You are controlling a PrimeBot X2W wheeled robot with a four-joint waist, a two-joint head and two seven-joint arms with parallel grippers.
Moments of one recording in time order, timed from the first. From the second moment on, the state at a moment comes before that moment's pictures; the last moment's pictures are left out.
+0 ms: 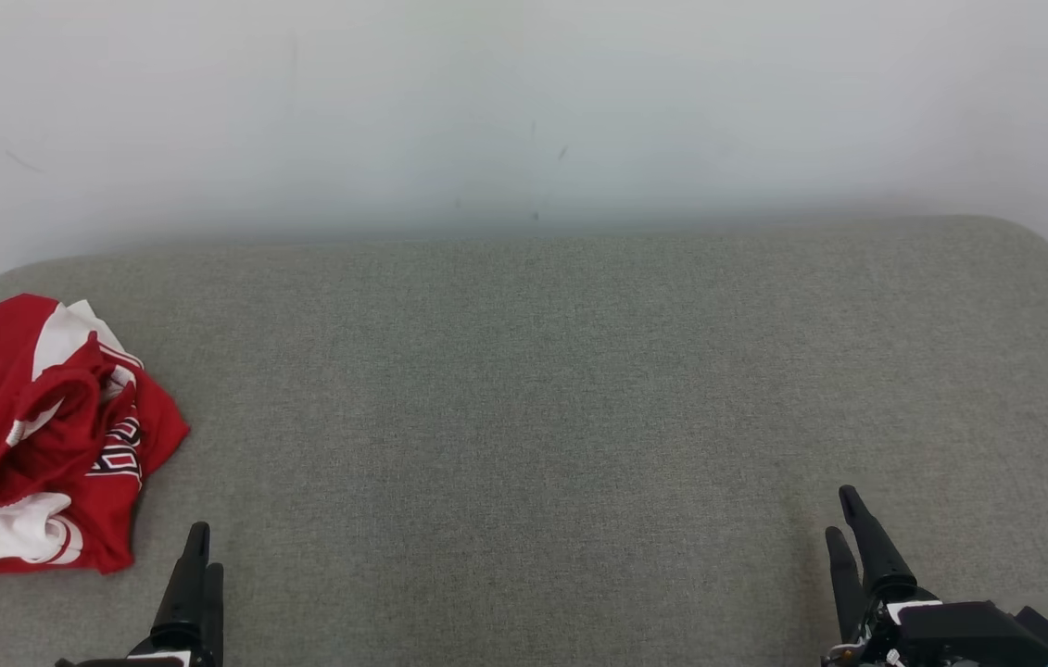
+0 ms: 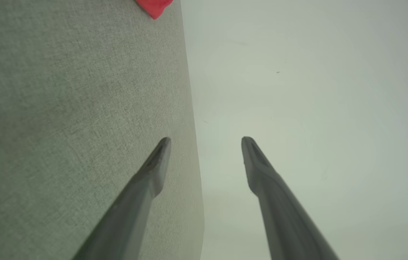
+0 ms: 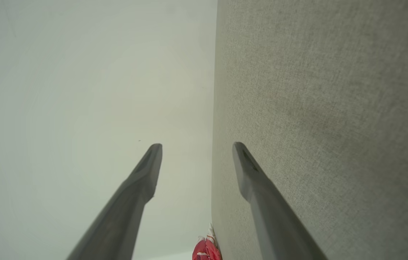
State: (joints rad) left arm -0.07 0.05 0.10 0.26 -1.59 -0.13 0.08; right arm -0.06 -0.05 -0.09 0.28 1.57 0.13 0.08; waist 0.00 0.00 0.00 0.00
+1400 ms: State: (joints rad) left arm -0.03 0.06 0.04 0.16 -0.74 -0.10 -0.09; right arm -0.03 -0.05 -0.04 0.20 0.83 0.13 -0.09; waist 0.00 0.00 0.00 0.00
